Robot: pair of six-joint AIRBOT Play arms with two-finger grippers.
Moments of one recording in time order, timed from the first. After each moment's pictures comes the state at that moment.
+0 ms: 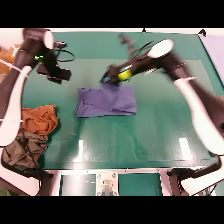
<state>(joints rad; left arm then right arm) -0.19 -1.71 1.88 1.68 -1.64 -1.59 0.44 -1.71 1.66 -0.65 1.12 1.36</state>
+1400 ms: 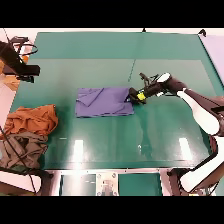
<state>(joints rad) 0.09 -1.64 1.85 1.61 -1.63 -1.50 0.14 -1.82 1.32 -0.73 1.11 1.39</state>
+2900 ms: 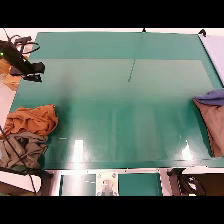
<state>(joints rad) 0.09 -1.64 1.85 1.45 -1.64 -1.54 -1.07 -1.61 1.98 -1.03 1.67 1.74</state>
